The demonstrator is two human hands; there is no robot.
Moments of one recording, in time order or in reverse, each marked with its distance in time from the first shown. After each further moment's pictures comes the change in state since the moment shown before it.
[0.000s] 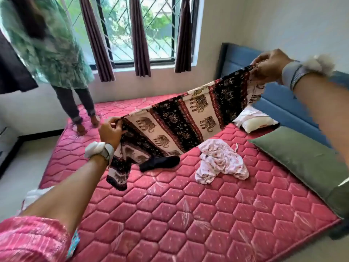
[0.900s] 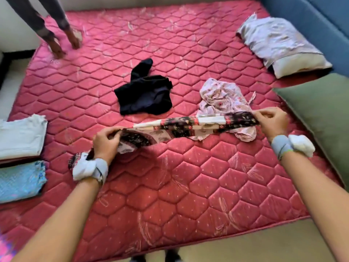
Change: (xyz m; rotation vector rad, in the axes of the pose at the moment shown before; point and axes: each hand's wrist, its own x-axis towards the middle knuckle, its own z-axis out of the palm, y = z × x) left_hand -0.173 -0.112 0.172 0.259 -0.212 -0.258; right_hand 0.041 0.411 0.184 0.007 -0.018 0.124
